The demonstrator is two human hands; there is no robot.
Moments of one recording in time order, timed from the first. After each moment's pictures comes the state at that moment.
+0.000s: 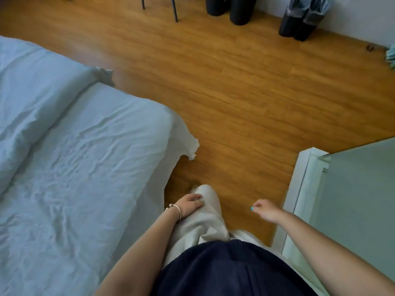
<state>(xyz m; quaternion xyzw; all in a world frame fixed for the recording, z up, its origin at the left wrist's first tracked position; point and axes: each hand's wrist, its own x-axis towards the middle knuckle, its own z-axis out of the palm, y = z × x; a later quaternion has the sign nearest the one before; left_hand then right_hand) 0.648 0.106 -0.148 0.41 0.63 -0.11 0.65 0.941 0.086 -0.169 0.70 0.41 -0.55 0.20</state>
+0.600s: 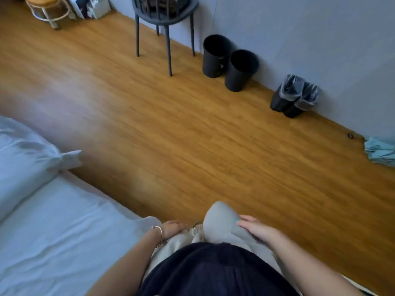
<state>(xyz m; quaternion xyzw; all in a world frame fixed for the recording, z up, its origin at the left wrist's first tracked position) 0.663 0.552 -0.179 0.35 0.62 -0.13 0.69 0.959 0.573 -0.121 0.72 0.35 -0.59 0.14</state>
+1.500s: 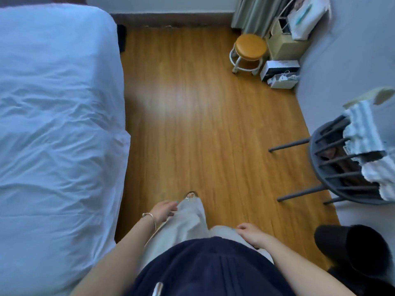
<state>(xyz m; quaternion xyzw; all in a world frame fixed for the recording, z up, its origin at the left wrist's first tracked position) 0.190 1.073 -0.161 -0.09 0.75 0.34 0.57 0.393 1.314 -0.171 0.42 0.67 -0.43 0.44</state>
